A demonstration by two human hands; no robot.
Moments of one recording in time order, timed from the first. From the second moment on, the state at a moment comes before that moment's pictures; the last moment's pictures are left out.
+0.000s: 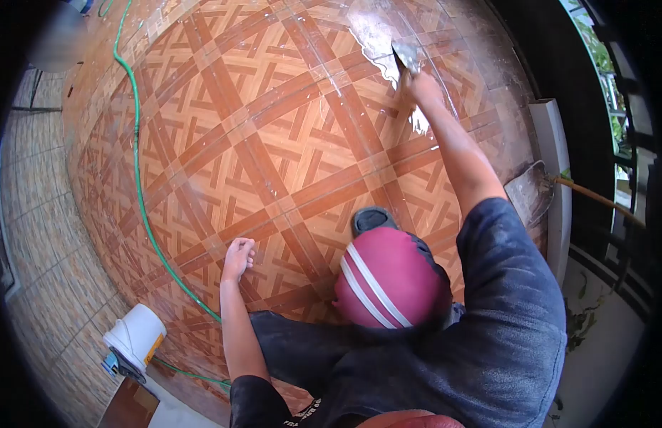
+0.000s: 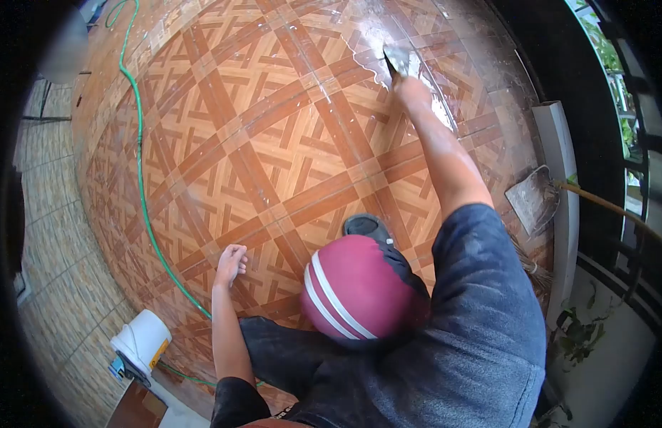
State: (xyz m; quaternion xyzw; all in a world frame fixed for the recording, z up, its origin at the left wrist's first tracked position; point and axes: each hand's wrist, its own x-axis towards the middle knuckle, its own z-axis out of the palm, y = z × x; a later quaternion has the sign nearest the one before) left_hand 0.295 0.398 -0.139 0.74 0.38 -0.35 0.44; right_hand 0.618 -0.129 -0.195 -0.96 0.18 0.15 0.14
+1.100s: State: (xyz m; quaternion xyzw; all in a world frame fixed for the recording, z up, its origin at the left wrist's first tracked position) left_hand 0.524 0.249 0.168 0.90 0.02 -0.34 0.26; right_hand 0.388 -0.095 -0.137 -0.91 0.15 0.35 0.17
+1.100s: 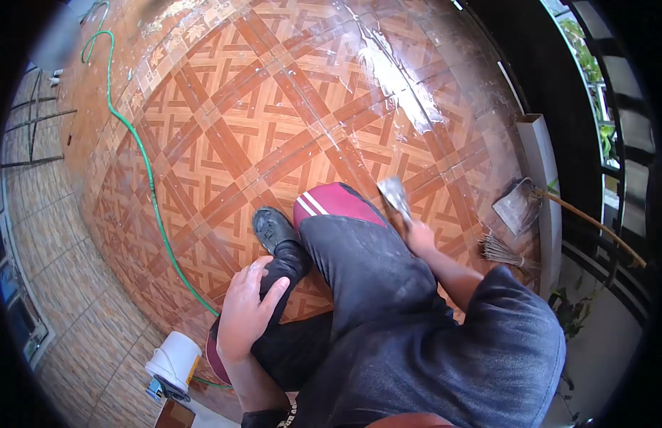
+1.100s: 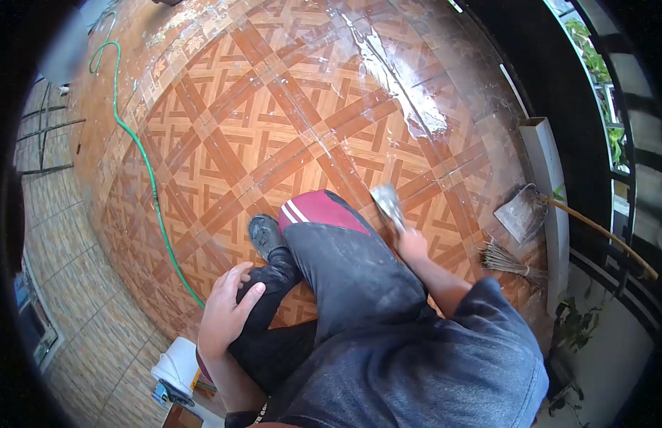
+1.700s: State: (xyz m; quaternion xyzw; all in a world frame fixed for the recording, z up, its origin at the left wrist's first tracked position) left_hand 0.485 0.264 0.148 0.90 0.06 -0.38 0.21; right_hand 0.832 -0.050 -0.185 -0.93 0.14 0.24 0.23
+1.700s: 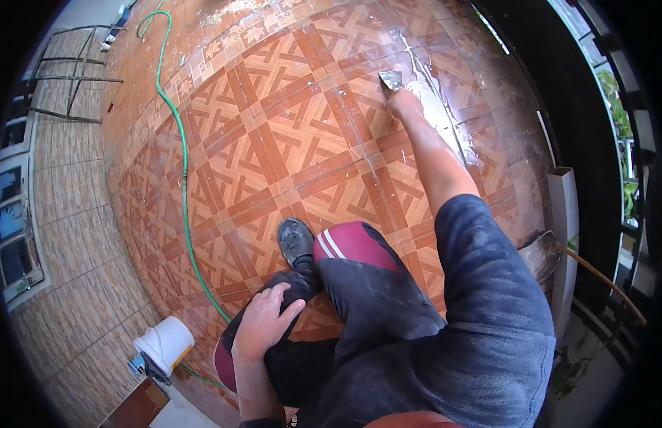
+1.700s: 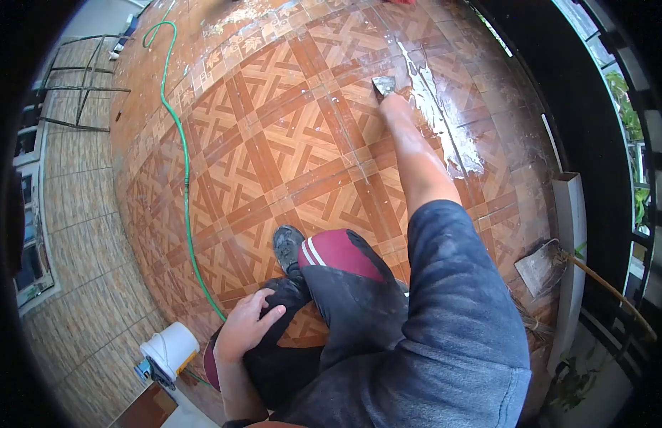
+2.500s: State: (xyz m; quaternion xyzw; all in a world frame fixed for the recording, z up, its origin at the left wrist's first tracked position) left_hand 0.477 0.257 0.140 0.92 0.01 -0.28 0.27; right_hand 0.533 -0.081 -0.150 -0.95 -0.03 0.27 0.17
